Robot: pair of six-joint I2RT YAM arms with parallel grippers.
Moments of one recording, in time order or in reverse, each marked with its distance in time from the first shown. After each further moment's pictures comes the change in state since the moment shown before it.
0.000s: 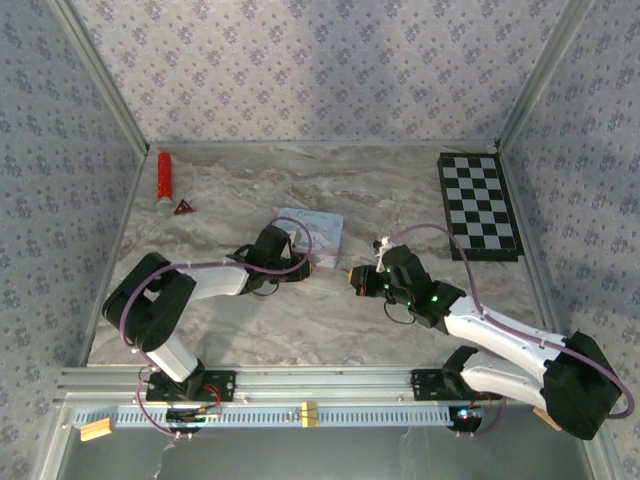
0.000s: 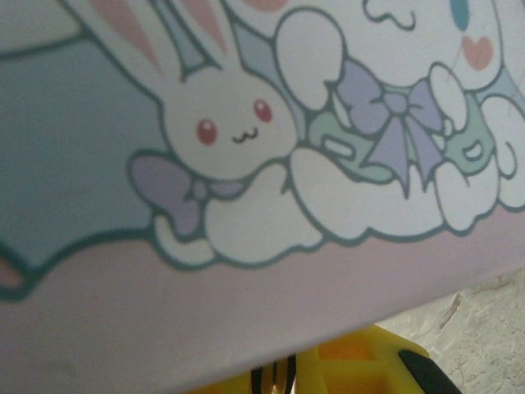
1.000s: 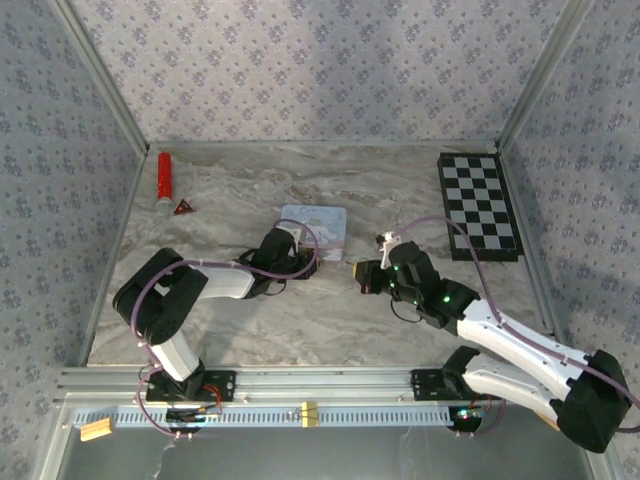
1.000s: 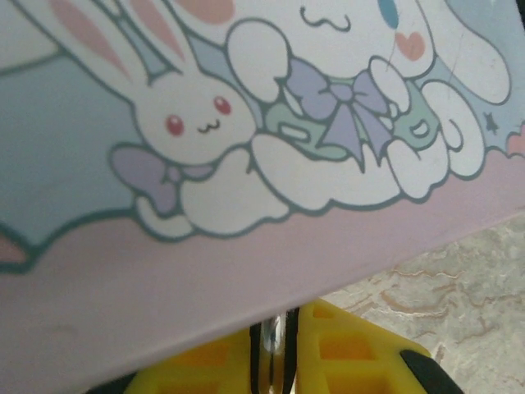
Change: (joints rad) left arm -0.040 0.058 -0.025 0.214 -0.045 -0.027; right arm 0.018 -0.097 0.077 -0.139 0.055 -0.115
